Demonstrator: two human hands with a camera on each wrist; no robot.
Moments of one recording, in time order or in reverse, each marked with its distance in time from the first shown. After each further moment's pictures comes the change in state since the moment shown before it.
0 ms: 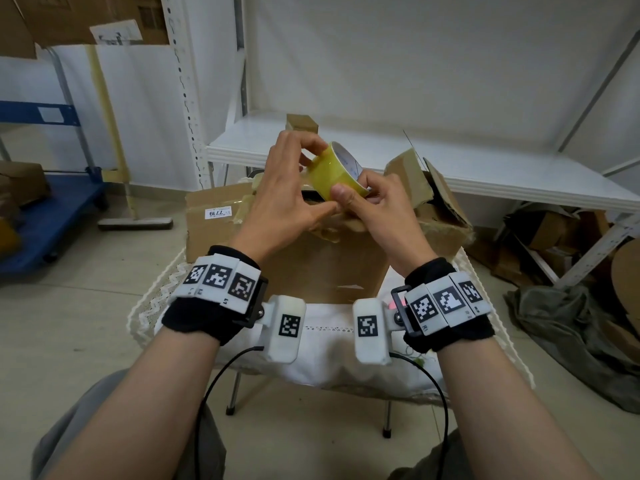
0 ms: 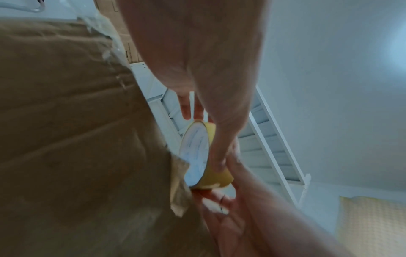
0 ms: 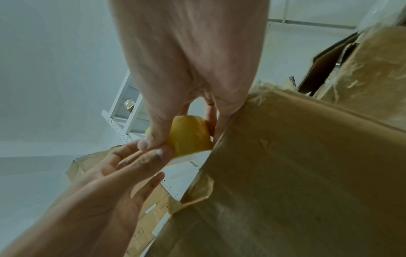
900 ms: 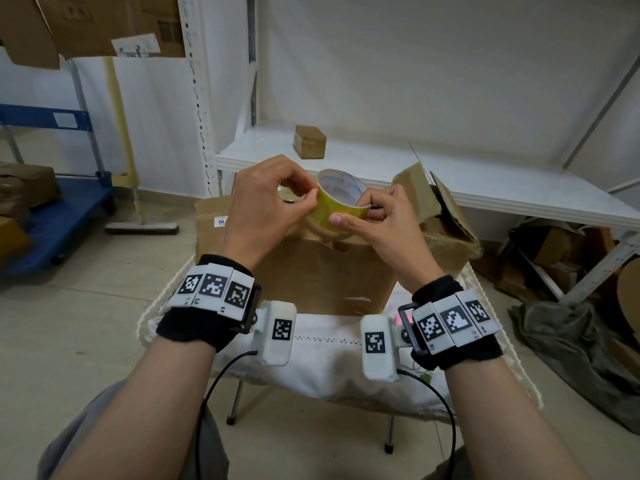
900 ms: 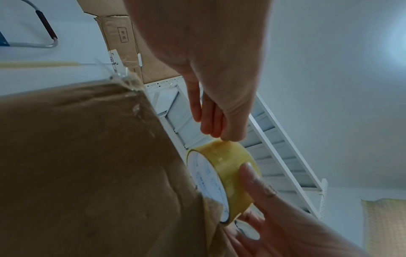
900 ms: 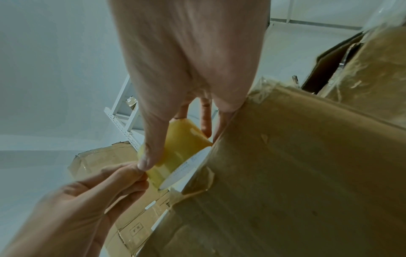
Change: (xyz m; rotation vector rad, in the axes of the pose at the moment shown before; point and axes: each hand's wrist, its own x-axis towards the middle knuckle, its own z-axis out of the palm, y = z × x) left_hand -0.004 -0.010 -0.026 0.101 0.188 0.036; right_hand -0.003 -0.006 0.005 -0.008 -0.013 -0.017
